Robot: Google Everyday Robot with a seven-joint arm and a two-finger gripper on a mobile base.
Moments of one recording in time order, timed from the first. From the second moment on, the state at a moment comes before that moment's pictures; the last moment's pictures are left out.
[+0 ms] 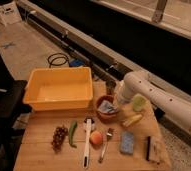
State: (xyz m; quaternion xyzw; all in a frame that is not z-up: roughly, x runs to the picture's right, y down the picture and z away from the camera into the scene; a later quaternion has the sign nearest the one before) arm 0.135 0.093 0.850 -0.28 -0.16 -0.01 0.95
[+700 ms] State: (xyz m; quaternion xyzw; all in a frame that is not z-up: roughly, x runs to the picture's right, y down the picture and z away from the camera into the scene) arm 0.090 0.077 0.861 -0.27 -0.18 -0.05 0.94
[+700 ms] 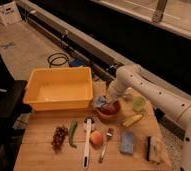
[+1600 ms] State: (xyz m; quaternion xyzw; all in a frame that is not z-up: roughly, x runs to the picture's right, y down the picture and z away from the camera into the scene) arm 0.140 0.080 0.866 -0.30 -0.13 -0.03 0.94
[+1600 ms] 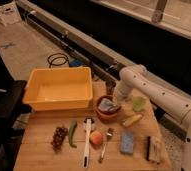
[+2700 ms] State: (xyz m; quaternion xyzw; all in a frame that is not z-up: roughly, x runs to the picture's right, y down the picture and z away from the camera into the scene) arm 0.105 0.102 0.861 -0.30 -0.17 -0.04 0.94
